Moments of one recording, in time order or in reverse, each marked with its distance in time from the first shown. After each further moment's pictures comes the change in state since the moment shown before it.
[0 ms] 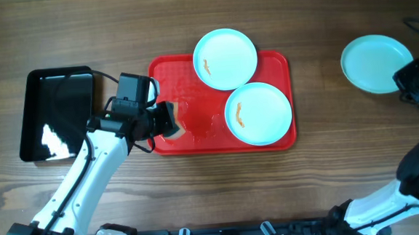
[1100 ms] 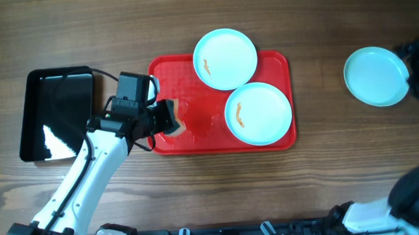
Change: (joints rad) left arm 0.000 0.000 0.000 0.031 0.000 0.000; right arm -0.030 -0.213 -0.003 0.030 -0.436 0.042
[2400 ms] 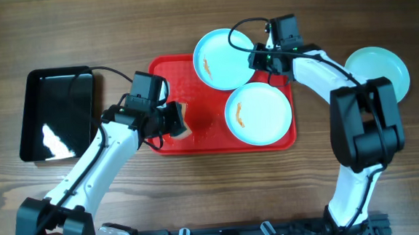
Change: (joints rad) left arm -0.054 0.096 0.000 0.037 -0.016 0.000; right arm 0.864 0.433 0.000 0.426 0.342 0.014
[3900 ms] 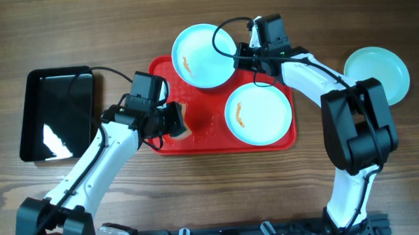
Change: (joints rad) left arm 0.000 0.000 0.000 -0.005 0.000 0.000; right arm 0.075 0.000 0.000 0.097 -0.149 0.016
